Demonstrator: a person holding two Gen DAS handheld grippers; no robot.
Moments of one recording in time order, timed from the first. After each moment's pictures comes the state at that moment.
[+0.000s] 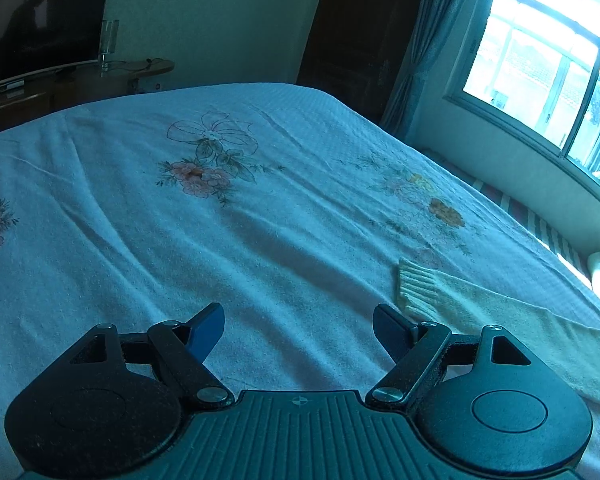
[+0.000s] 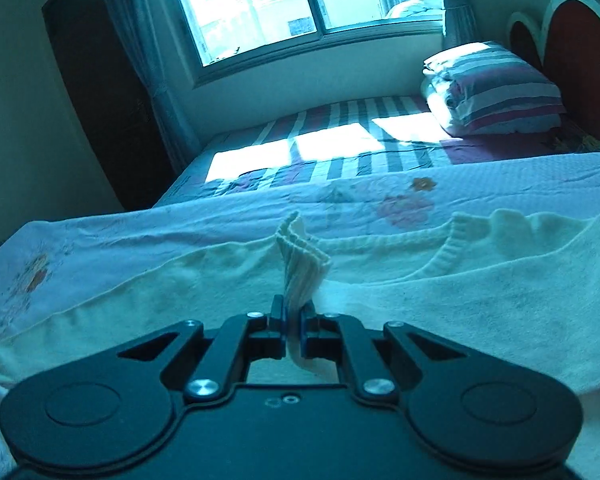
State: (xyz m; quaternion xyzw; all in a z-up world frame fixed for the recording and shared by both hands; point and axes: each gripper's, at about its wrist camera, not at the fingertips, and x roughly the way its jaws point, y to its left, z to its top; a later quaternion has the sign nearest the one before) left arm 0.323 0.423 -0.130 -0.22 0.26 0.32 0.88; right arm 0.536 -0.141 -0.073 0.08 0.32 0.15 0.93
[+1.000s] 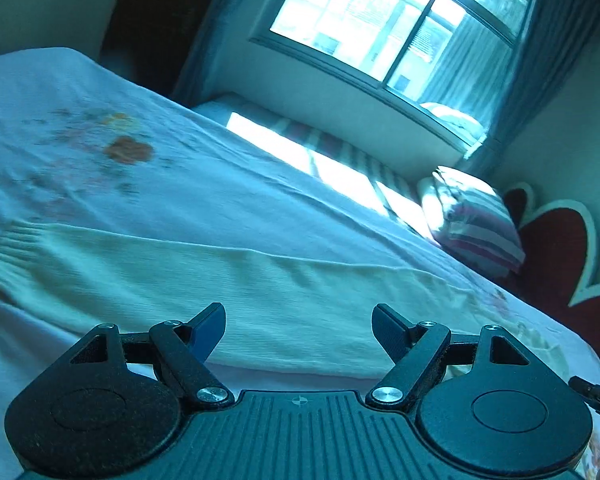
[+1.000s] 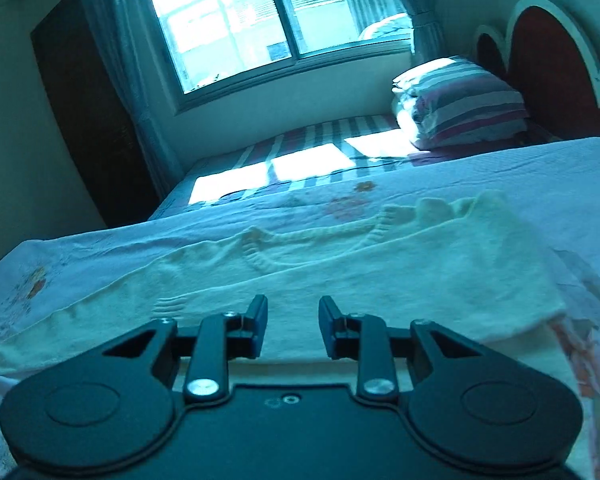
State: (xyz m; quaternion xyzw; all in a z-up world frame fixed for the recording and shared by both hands) left arm 0.480 0.233 -0.104 -0.22 0.28 0.01 0.93; right arm 0.466 -0.210 -0.059 0.11 0.28 0.09 0.95
